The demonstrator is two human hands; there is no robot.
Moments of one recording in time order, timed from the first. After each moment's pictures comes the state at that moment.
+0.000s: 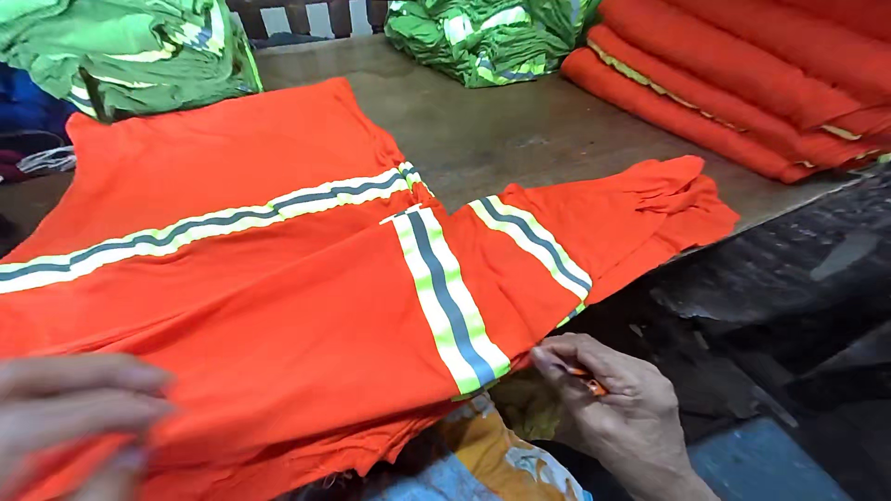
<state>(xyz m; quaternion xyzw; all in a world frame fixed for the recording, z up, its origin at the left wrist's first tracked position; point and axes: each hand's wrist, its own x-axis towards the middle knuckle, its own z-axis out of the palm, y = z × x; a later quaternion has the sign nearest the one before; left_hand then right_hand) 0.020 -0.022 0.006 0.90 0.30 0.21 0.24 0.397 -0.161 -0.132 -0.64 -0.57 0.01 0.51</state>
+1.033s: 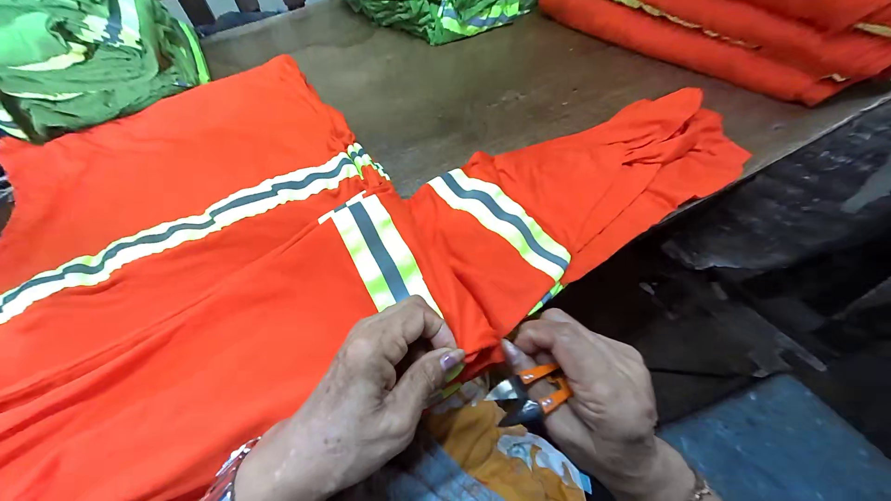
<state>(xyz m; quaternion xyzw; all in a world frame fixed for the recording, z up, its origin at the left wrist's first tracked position) 0.219 -0.019 -0.075 0.84 0.12 0.23 0.48 0.407 -0.153 -0.133 -0.61 -0.63 -0.10 0.48</state>
